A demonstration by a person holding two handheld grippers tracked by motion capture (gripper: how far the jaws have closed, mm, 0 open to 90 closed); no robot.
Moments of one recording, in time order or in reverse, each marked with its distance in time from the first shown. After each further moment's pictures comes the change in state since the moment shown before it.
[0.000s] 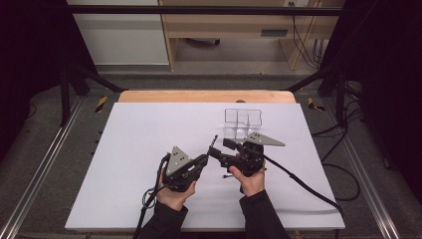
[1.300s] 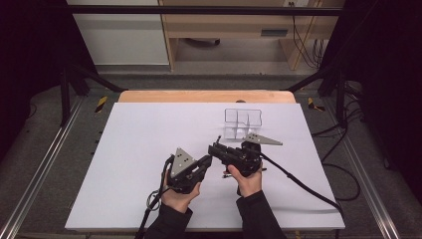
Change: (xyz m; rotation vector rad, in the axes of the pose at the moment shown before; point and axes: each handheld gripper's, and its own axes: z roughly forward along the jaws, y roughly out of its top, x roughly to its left) left arm -0.010 -0.001 0.005 -0.014 0.005 -0.020; right arm 0.000 -0.003 0.005 0.024 0.077 0.080
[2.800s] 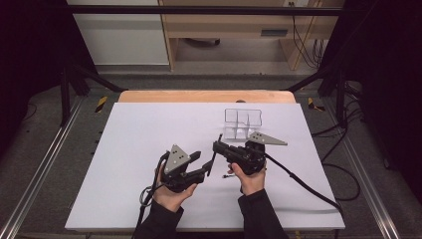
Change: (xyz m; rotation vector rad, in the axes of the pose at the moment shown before) left arm 0.014 0.011 -0.012 0.036 -0.040 0.028; right arm -0.001 0.005 -0.009 -0.037 -0.003 -0.064
